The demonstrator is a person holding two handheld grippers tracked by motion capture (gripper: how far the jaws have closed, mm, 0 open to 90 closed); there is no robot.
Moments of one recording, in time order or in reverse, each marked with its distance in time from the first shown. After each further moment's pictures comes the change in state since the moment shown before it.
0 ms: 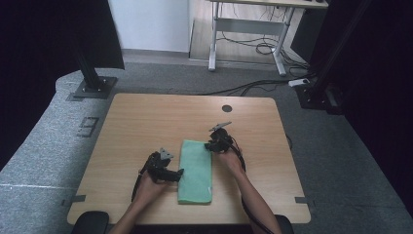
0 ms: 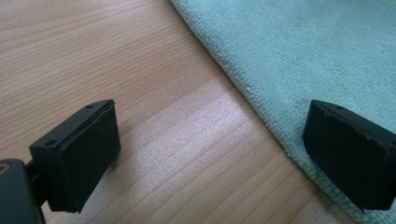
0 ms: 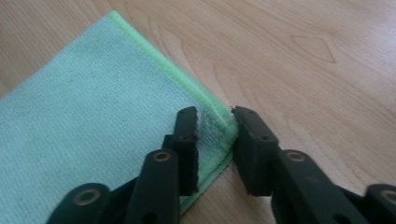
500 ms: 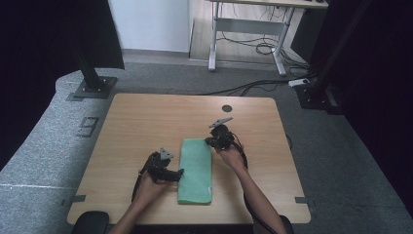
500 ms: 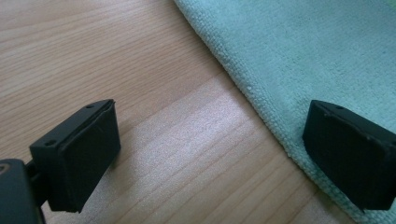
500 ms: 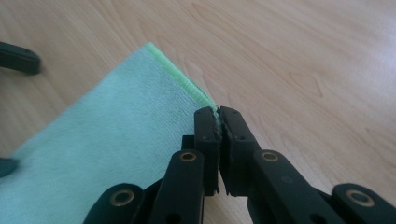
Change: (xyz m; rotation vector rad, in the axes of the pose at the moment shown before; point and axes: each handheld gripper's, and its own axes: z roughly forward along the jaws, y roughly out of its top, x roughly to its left) left arm 0.000 0.000 0.000 0.000 0.001 -0.002; right arm 0.012 0.018 -0.034 -0.043 0.013 -0.053
